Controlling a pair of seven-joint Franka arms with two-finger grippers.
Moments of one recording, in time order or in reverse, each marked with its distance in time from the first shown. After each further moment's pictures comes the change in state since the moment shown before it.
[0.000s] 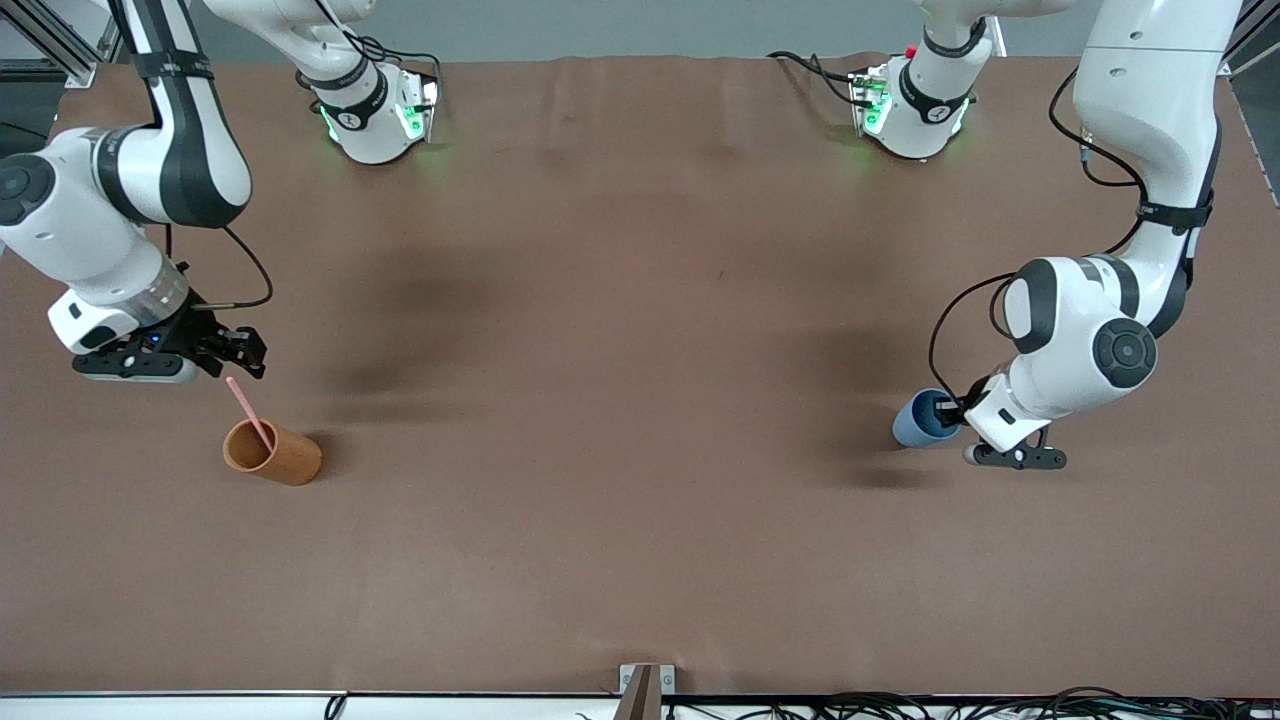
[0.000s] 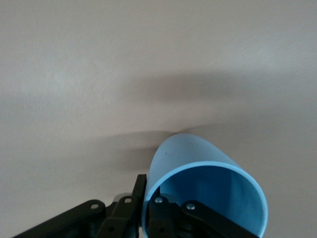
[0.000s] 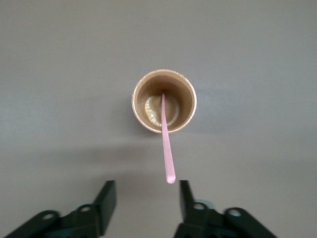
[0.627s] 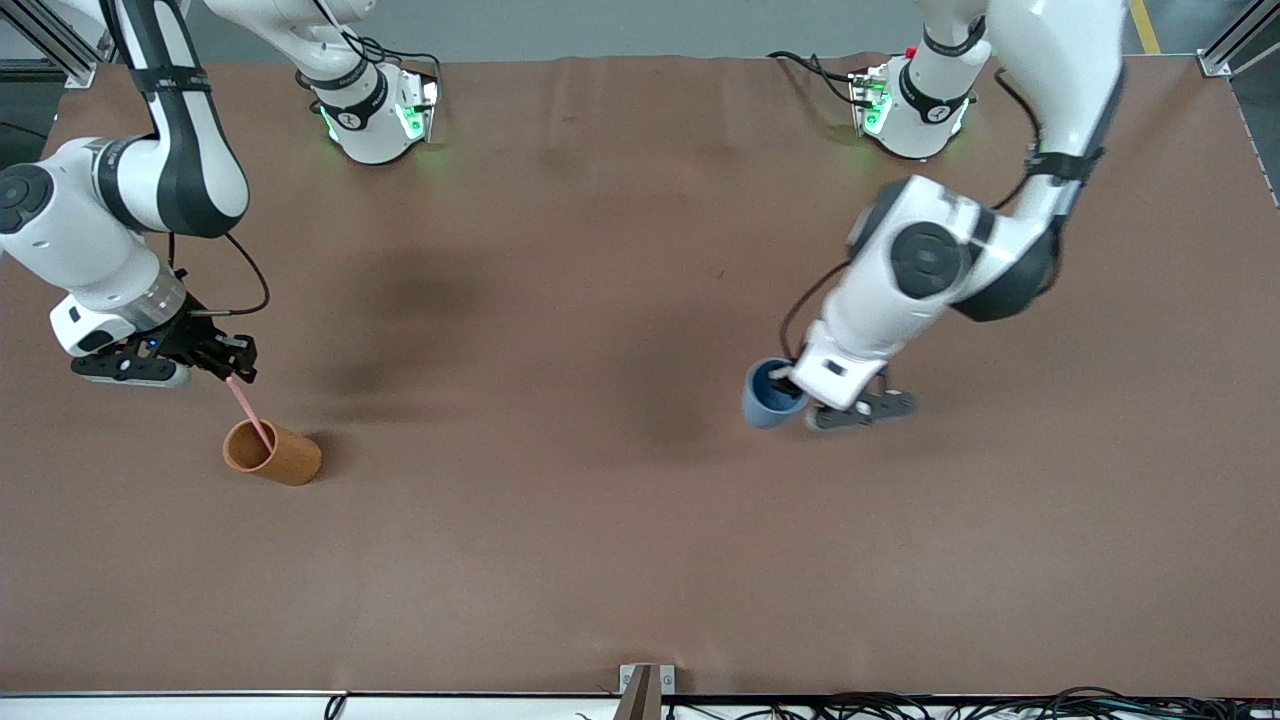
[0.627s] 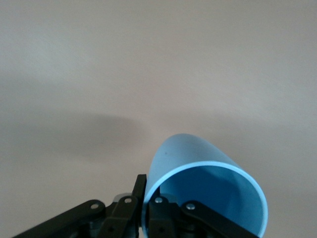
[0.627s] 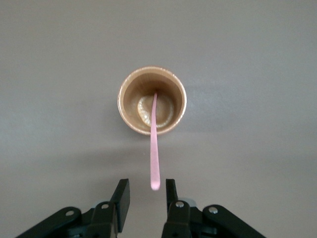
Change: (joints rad) left arm -0.123 -0.007 -0.361 0.202 0.201 -0.144 -0.873; right arm -0.024 0.022 -0.005 -0.006 0.052 0.043 0.000
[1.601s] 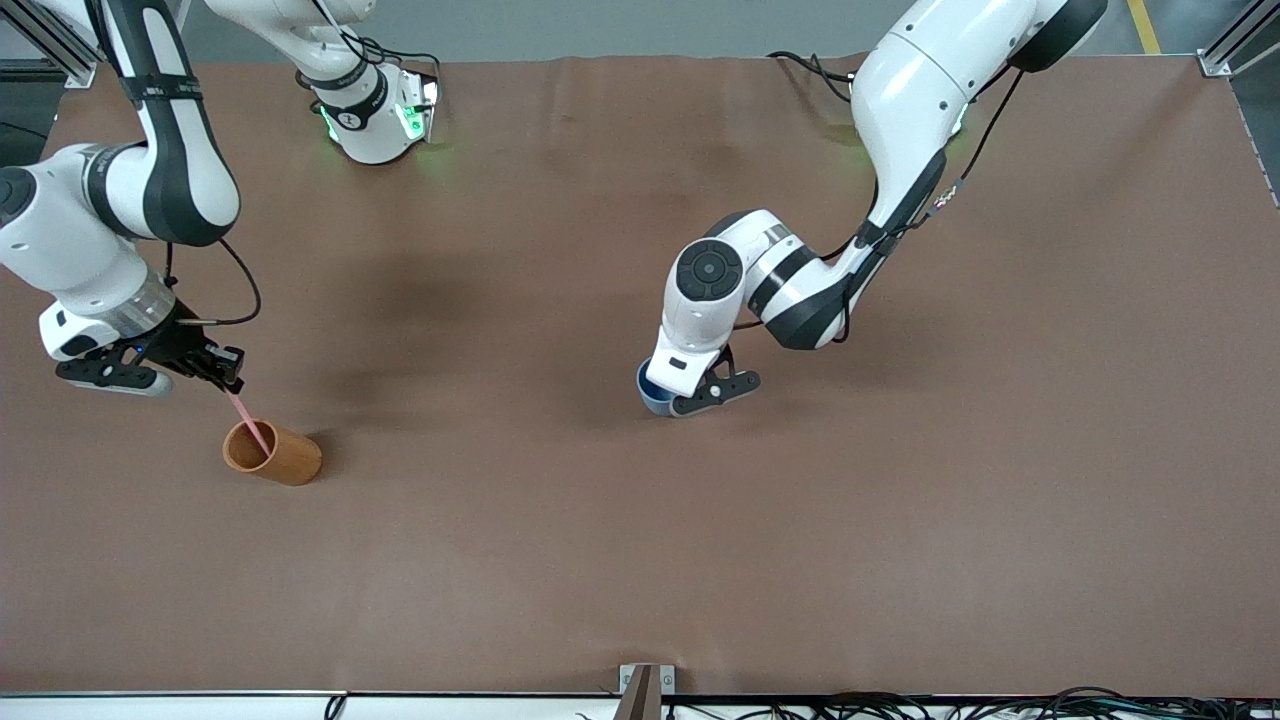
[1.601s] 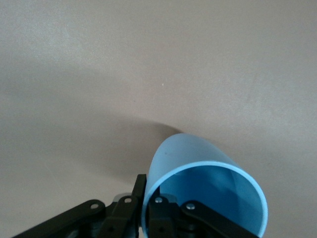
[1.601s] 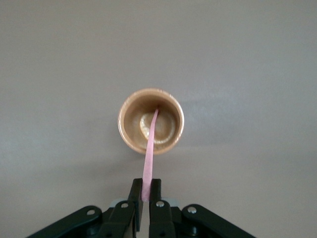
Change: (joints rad) left arm -0.204 0.280 -0.005 0.158 0.197 0.047 -0.408; right arm -0.011 0.018 0.000 0.041 0.044 0.017 0.000
